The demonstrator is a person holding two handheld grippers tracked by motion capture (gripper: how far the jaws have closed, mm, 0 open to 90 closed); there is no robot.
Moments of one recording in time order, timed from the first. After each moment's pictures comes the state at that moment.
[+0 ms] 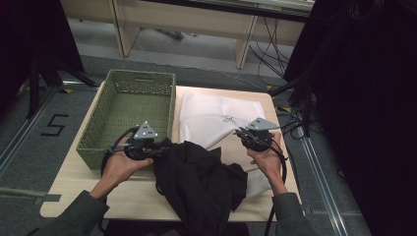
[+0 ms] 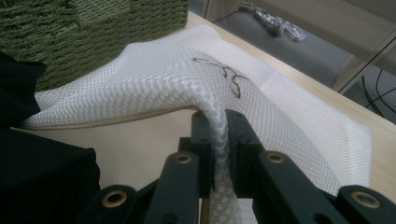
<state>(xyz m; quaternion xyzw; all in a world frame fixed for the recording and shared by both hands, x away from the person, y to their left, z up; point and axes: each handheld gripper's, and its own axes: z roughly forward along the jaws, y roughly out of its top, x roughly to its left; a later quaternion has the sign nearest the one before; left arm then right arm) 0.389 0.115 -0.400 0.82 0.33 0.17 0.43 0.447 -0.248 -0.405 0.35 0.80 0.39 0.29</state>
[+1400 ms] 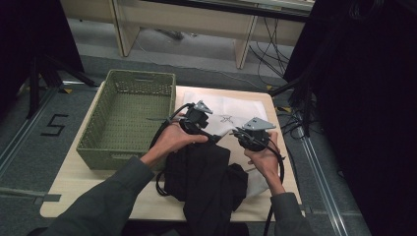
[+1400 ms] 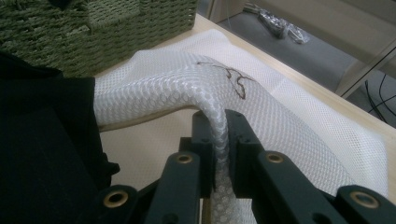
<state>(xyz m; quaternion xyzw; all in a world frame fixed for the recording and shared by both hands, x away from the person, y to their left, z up) 0.466 -0.011 -0.366 0.85 0.30 0.09 0.41 0.446 -0.237 -0.402 0.34 0.81 0.39 0.29</state>
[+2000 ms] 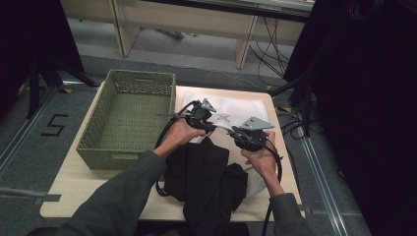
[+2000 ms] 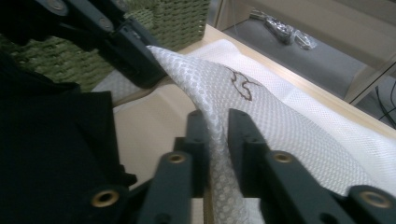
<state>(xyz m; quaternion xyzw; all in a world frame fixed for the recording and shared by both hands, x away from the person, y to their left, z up) 0.497 -0.020 -0.384 0.87 0.27 0.12 0.39 0.441 -0.227 -0.397 0.33 0.81 0.40 0.27</state>
